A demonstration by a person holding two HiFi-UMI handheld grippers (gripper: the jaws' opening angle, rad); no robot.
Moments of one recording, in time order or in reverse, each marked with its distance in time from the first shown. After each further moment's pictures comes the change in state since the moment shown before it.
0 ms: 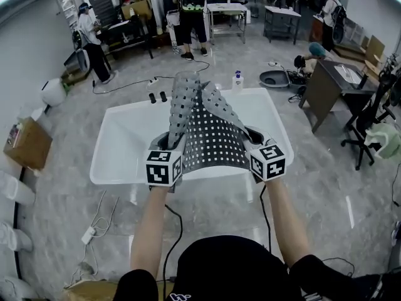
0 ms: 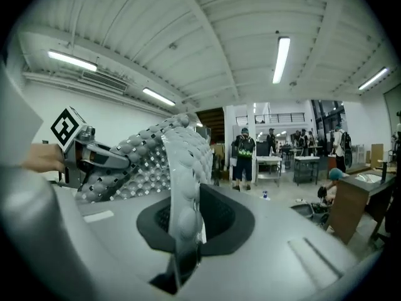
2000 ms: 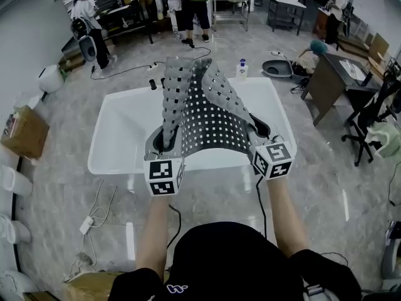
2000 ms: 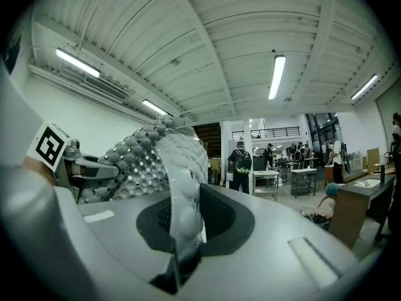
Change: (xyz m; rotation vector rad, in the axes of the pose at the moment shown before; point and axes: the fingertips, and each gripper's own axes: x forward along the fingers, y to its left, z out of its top) left arm -0.023 0.031 0.004 0.060 -0.231 0.162; right arm 0.009 0.008 0.029 -0.020 -0.162 -0.050
